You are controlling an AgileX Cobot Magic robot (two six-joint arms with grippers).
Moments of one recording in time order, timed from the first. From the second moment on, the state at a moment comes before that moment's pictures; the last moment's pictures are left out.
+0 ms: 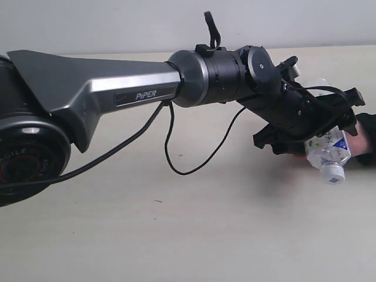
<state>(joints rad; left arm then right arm) -0.95 2.42 -1.96 -0.78 0.56 -0.29 0.59 0.00 -0.53 0.45 0.71 -0.26</state>
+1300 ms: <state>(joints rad) -0.84 2.22 -1.96 -0.73 0.94 0.25 0.59 0.00 -0.53 0.45 0.71 -0.26</state>
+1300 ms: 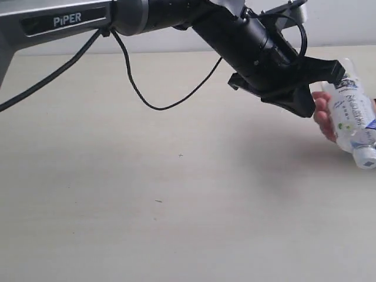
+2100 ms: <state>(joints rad) -0.81 1.67 -1.19 -0.44 0.20 0.28 0.59 0.00 -0.53 0.45 0.71 -0.26</state>
